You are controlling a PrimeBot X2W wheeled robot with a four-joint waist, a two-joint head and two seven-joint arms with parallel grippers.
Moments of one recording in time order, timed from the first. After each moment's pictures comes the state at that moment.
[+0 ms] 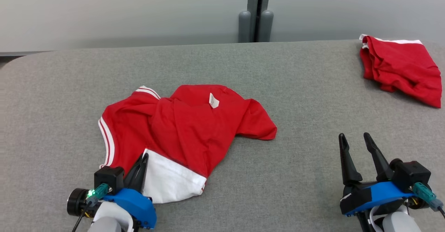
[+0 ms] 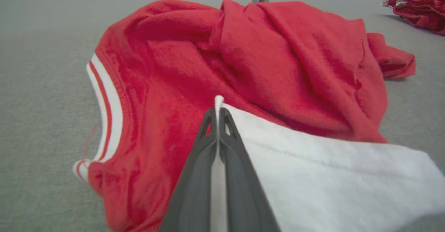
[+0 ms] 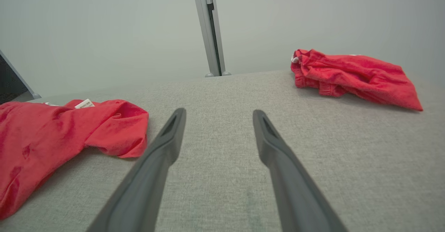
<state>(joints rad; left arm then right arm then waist) -0.27 0.25 -0.44 0.64 -0.43 -0.07 -0.22 -0.16 -0.08 -0.01 0.34 0.21 0.13 -0.26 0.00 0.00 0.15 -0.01</state>
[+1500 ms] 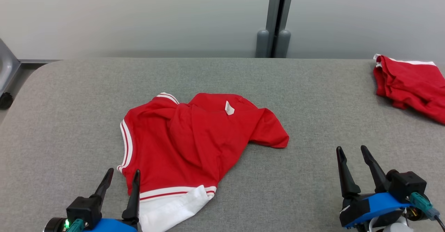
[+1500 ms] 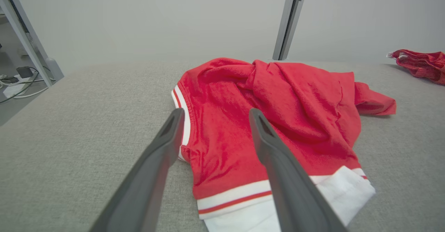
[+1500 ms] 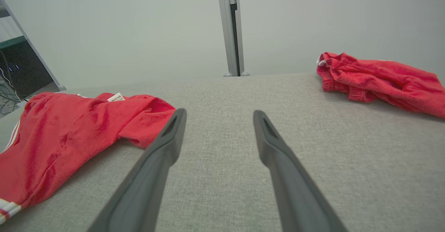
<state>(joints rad) 0.01 0.36 -0.38 0.17 -0.46 0.09 -0.20 -0.11 -0.08 0.00 0.35 0.22 0.13 -0.26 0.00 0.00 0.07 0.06</state>
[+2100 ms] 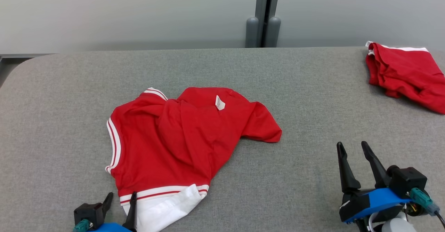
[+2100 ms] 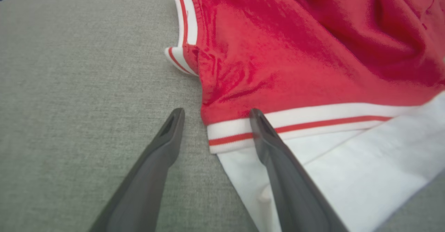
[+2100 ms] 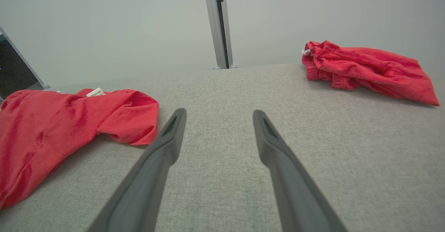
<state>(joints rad) -0.08 0.30 -0.40 0.55 -0.53 0.02 -0.20 -0.13 -0.08 0.00 0.36 0.22 0.13 -0.26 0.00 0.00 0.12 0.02</state>
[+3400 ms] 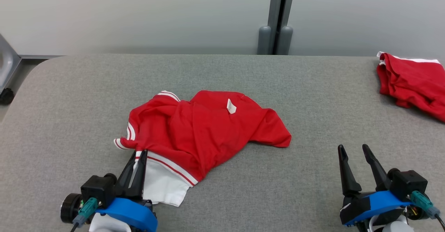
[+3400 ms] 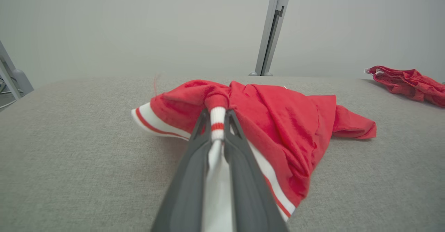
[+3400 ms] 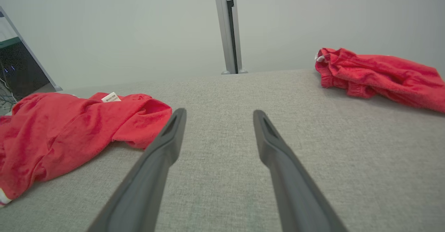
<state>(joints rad) -0.13 0.29 -0.41 0.28 -0.46 0.03 -0.22 -0.12 -0.08 -0.01 0.37 0.21 0.13 -0.26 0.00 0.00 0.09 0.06</state>
